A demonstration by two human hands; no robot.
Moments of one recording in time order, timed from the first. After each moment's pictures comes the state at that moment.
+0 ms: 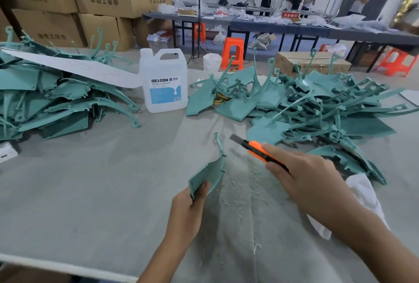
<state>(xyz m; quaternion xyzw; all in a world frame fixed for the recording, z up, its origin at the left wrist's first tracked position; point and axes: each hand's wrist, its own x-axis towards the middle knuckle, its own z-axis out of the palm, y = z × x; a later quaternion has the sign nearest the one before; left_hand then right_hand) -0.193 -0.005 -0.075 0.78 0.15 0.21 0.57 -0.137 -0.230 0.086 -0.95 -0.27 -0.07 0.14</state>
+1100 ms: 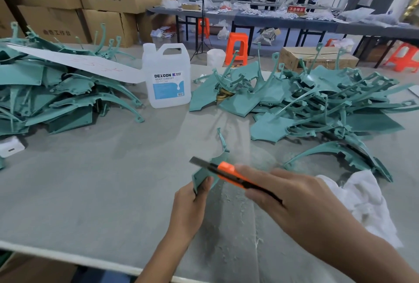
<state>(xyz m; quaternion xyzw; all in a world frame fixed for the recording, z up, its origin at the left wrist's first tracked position) -0.191 -0.005 -0.079 0.78 0.16 0.20 0.57 -0.184 -0.219 0.086 -0.91 -0.38 -0.08 0.18</state>
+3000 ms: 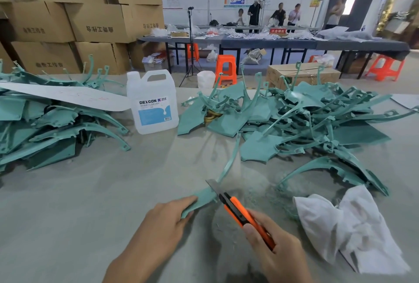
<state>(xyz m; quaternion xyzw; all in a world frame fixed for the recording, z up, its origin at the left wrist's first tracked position) -0.194 0.028 -0.006 0.97 0.05 0.06 0.25 -0.175 -0.217 -0.038 -0.86 -0.16 -0.09 0.48</state>
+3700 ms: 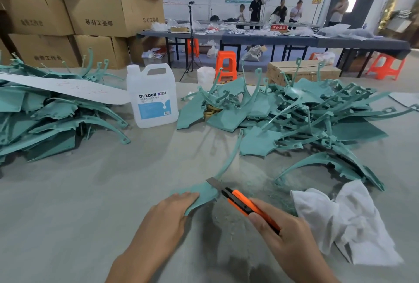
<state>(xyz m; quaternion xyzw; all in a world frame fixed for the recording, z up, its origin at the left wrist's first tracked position) -0.198 0.021 -0.014 0.98 0.02 0.05 0.19 -0.159 -0.243 -0.024 -0.88 -0.23 -0.06 0.40</state>
